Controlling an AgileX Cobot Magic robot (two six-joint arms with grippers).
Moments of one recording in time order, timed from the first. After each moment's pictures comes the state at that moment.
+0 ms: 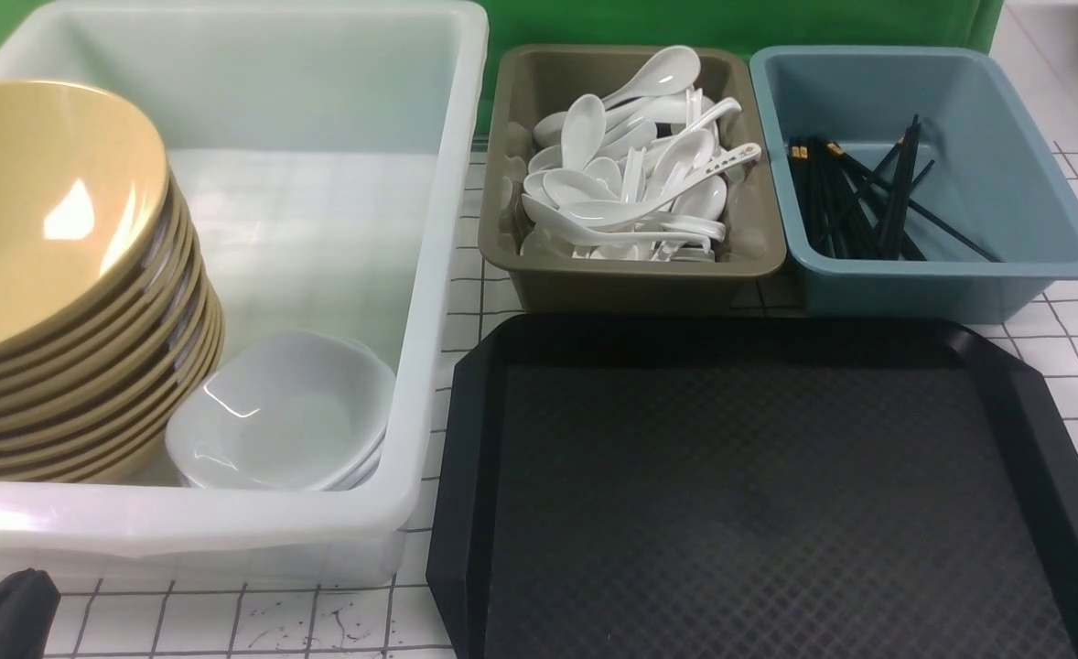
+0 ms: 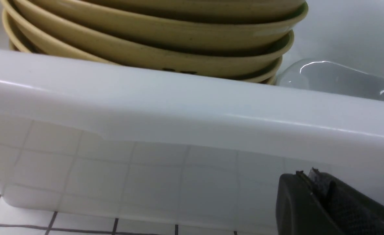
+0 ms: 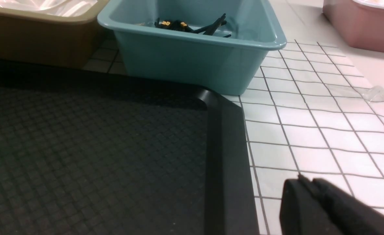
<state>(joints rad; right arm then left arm) -0.02 -0.01 0.03 -0.15 0.31 0.05 -0.02 -0.01 0.03 0.00 0.32 -0.12</state>
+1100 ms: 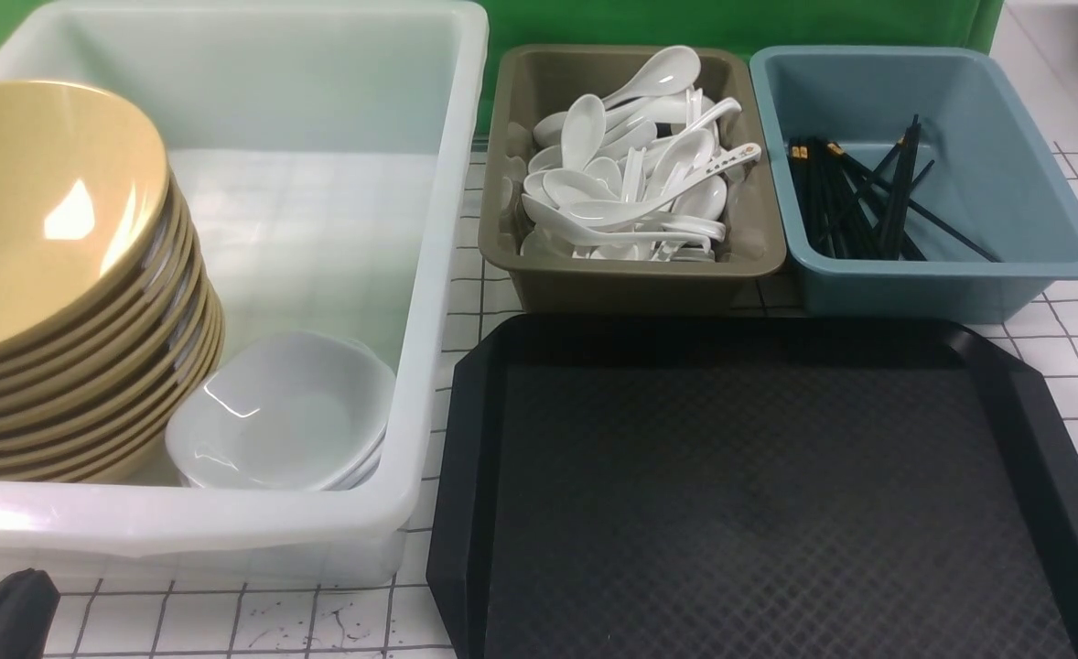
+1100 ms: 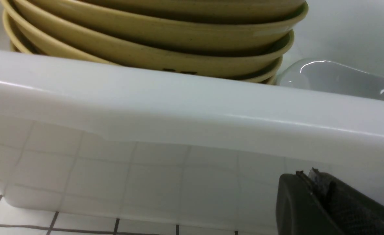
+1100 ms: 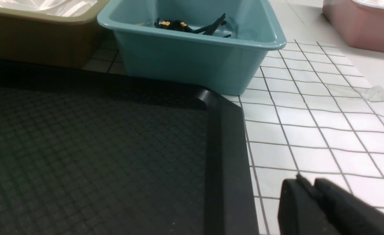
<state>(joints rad) -0.02 -0.01 0.03 -0.15 0.31 0.05 -0.02 -0.01 0.03 0.00 0.32 -0.12</state>
